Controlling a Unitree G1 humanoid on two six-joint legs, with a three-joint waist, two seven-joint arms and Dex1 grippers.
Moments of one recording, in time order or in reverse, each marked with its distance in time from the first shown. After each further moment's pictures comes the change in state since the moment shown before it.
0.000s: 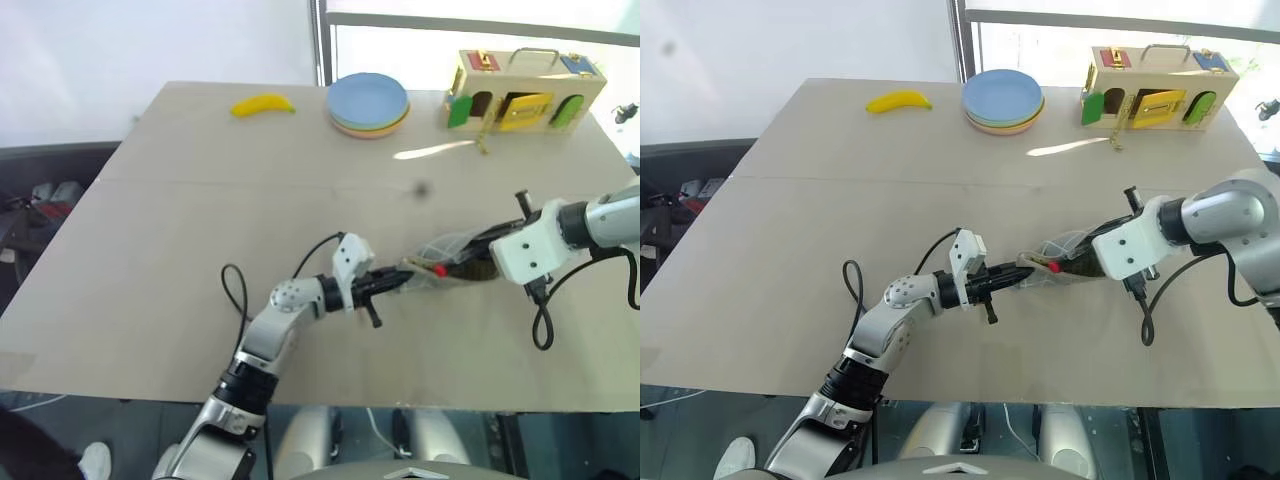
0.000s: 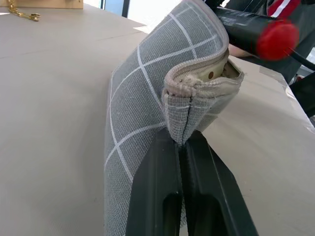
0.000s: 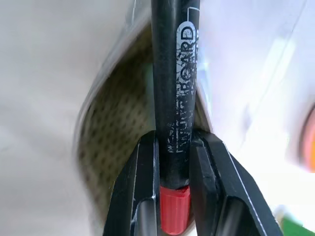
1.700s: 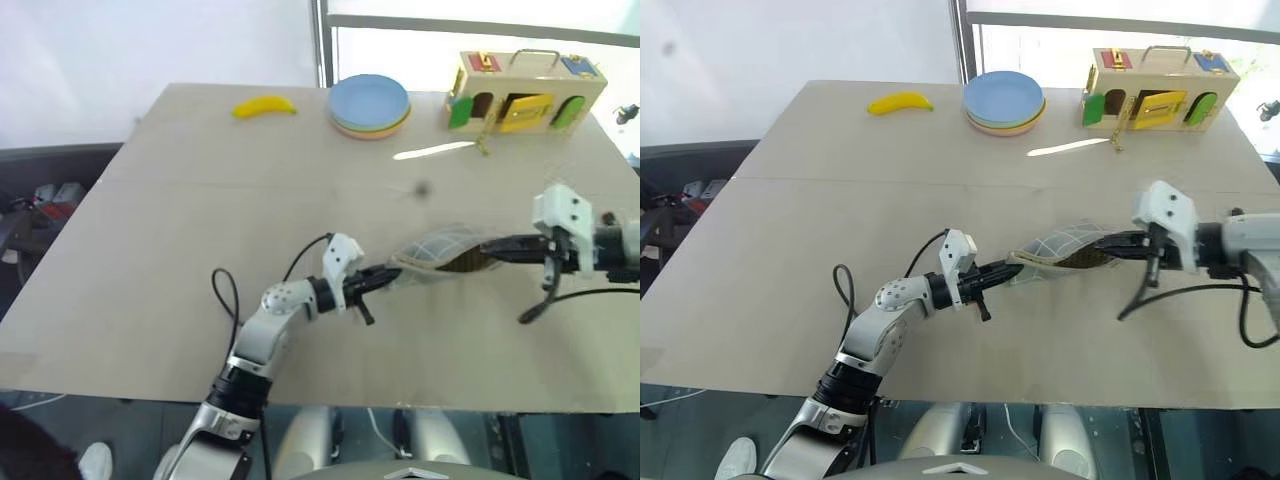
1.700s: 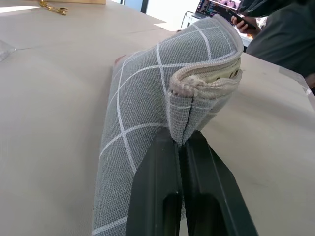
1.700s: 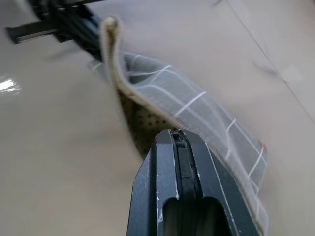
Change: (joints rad) left arm 0.030 0.011 0.040 -0.024 -0.001 0.024 0.031; right arm 0.216 0.091 -0.227 -0.083 0.432 0.780 -0.199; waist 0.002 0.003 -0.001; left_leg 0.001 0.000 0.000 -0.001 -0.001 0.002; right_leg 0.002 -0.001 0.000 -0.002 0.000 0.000
